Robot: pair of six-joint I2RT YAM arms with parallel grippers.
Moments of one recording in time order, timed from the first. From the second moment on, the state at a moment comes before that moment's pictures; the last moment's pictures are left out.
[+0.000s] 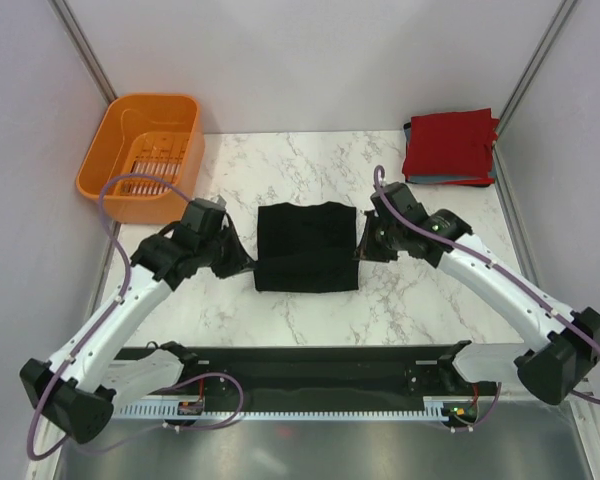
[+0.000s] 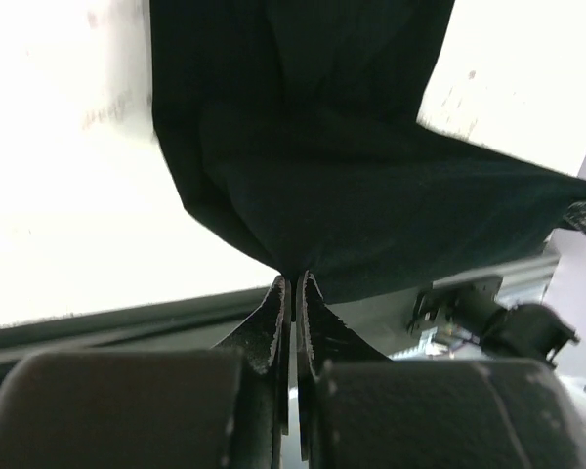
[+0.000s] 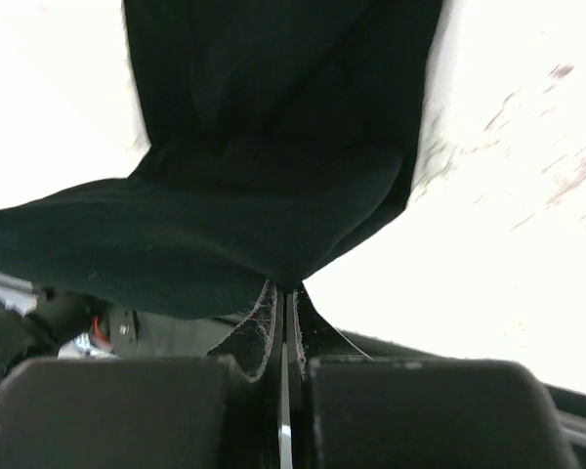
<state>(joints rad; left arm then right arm) -0.53 0.98 1.00 -0.90 0.09 -0.85 0.67 1.23 1.17 -0.84 -0.02 0.77</state>
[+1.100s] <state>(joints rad) -0.17 2.33 2.13 -0.85 0.33 -0.62 0.29 2.31 2.17 -0.84 -0.13 0.50</state>
